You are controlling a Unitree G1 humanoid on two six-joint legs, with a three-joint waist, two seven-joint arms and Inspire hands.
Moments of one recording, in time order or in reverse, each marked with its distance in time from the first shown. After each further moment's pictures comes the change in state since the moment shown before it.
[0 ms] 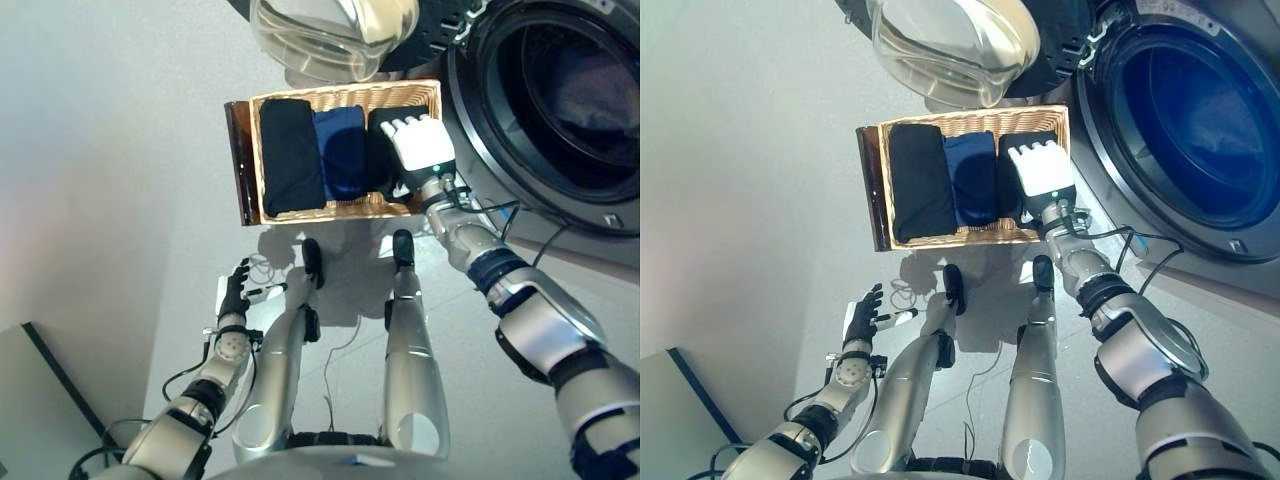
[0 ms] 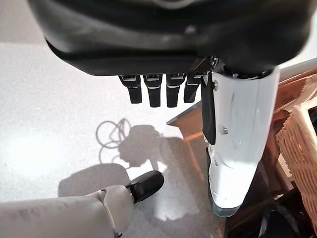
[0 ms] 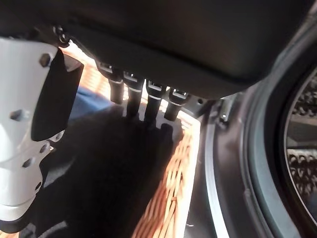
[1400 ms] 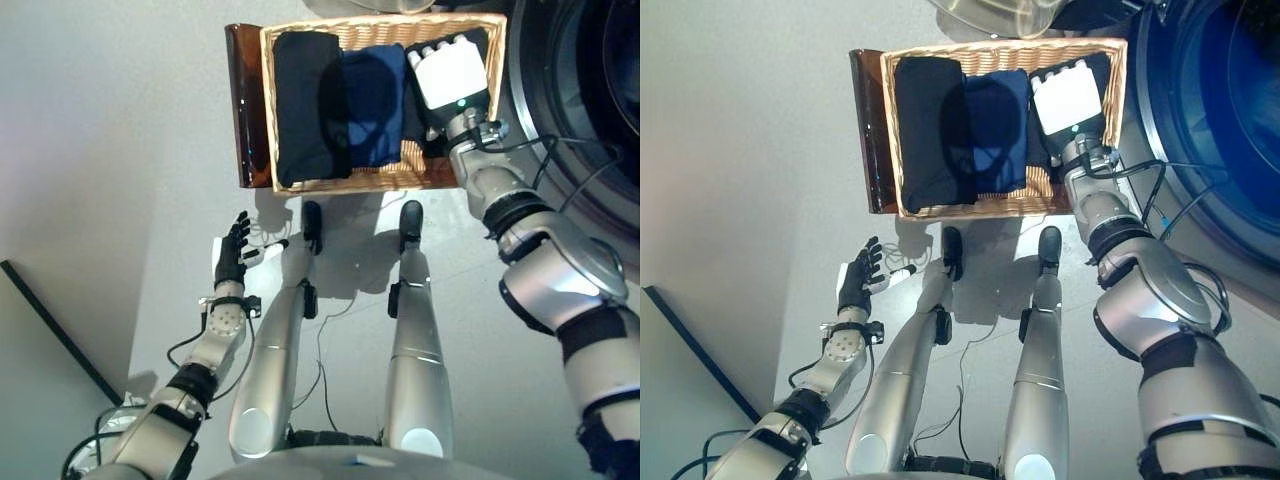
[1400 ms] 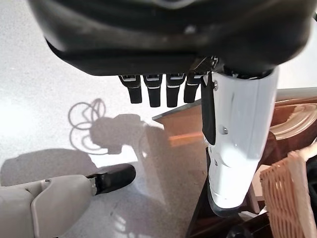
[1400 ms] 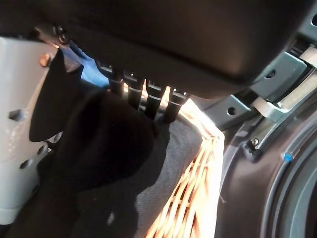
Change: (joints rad) left arm 0.001 0.078 0.011 -0.318 -0.104 -0.040 -0.020; right arm -0.322 -0.032 0.097 0.239 -0.032 0.030 0.001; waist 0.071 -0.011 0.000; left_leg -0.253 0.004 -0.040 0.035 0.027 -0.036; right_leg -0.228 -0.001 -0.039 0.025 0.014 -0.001
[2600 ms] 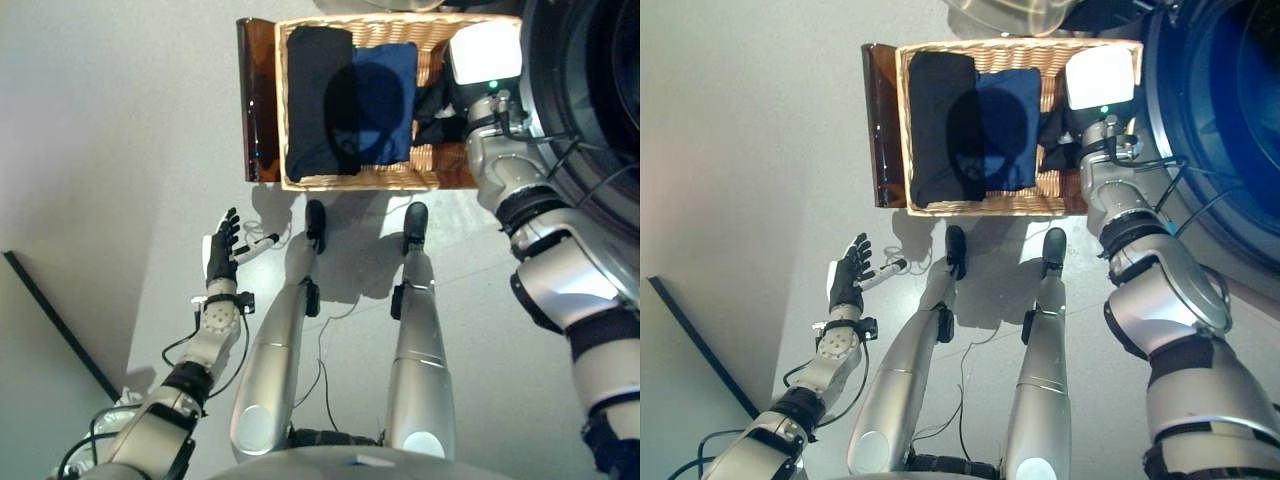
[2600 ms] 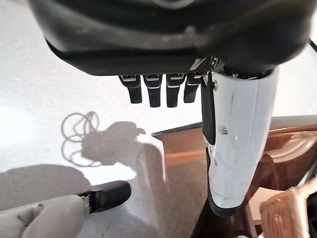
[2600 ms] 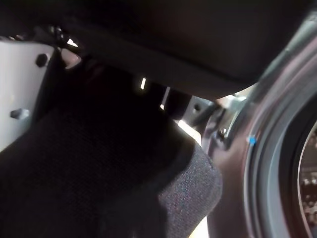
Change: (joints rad) left arm -0.001 0.010 0.034 0.000 -0.019 -0.003 0.024; right arm 0.078 -0.044 -0.170 -0.221 0.177 0.019 -0.010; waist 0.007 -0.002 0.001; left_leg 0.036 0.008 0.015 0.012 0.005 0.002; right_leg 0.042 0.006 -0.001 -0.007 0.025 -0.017
